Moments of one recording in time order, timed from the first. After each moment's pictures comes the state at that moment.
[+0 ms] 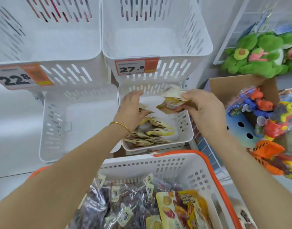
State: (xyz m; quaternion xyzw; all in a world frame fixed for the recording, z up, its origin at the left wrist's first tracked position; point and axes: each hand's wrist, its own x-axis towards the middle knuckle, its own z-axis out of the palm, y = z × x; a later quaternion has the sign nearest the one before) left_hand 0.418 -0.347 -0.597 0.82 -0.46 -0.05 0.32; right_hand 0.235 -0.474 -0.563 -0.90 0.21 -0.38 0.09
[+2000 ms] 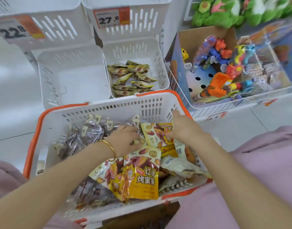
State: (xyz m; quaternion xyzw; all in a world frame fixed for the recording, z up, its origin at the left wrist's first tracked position) left_hand 0.246 -0.176 -0.631 0.74 -0.64 -0.22 -0.03; right_hand 0.091 -0.315 -0.586 -0.87 0.43 0.15 0.20
